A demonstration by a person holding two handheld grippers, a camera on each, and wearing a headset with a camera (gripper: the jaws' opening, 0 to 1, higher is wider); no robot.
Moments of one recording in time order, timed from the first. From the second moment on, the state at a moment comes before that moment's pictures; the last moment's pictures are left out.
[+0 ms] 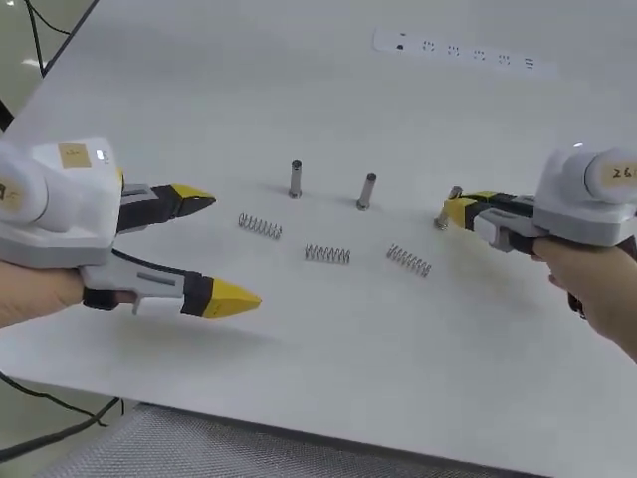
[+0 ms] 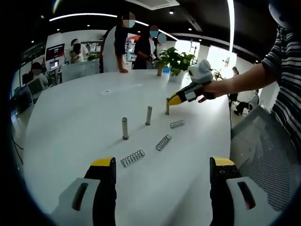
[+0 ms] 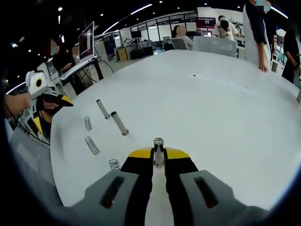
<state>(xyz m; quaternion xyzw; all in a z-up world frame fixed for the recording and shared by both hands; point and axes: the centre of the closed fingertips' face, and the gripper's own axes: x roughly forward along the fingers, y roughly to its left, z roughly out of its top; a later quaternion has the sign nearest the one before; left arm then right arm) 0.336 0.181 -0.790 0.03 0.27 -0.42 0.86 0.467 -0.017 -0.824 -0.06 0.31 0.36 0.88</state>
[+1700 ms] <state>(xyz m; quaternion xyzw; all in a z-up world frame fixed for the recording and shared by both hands) 0.336 0.183 -0.788 0.01 0.27 -0.41 0.87 0.460 -0.017 -0.826 -0.07 0.31 0.37 0.87</state>
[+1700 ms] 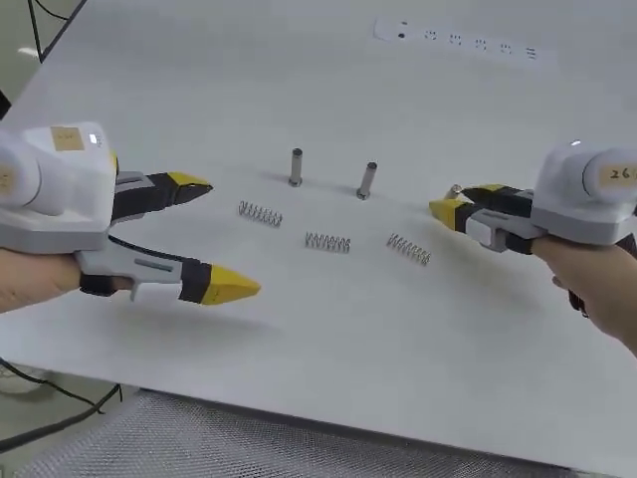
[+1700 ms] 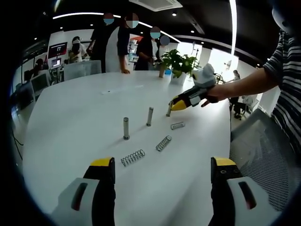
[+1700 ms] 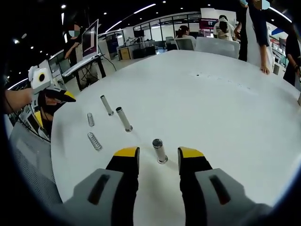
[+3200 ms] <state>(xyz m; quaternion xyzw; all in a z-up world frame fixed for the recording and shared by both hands) 0.338 0.180 -0.783 0.01 0.27 -0.41 0.87 0.446 -0.025 -0.817 -0.04 0.31 0.37 0.88</state>
